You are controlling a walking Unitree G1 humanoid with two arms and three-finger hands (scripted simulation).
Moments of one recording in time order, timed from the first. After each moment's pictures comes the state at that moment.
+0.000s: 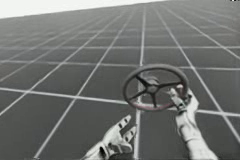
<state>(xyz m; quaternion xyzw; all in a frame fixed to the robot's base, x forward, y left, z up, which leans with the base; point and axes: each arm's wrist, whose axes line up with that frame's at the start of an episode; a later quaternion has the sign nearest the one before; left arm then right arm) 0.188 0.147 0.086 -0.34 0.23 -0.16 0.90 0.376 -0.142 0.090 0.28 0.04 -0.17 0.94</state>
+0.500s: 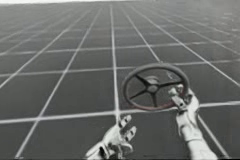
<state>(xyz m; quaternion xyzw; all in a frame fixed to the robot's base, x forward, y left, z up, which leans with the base) 0.185 0.151 0.080 -0.36 0.23 -0.16 0.89 0.378 -0.135 0.098 0.27 0.04 -0.16 0.95</state>
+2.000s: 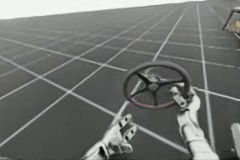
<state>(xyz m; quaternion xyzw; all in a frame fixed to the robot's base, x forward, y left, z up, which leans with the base) 0.188 0.146 0.087 -0.34 0.23 -0.16 0.90 0.375 -0.144 0.094 0.28 0.03 -0.17 0.94</state>
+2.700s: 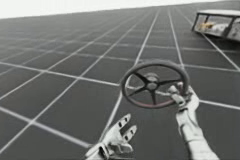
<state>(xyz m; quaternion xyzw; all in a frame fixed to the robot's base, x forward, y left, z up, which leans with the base) 0.184 0.153 0.083 -0.35 0.22 -0.15 0.90 0.379 -0.129 0.102 0.27 0.03 -0.15 0.95</state>
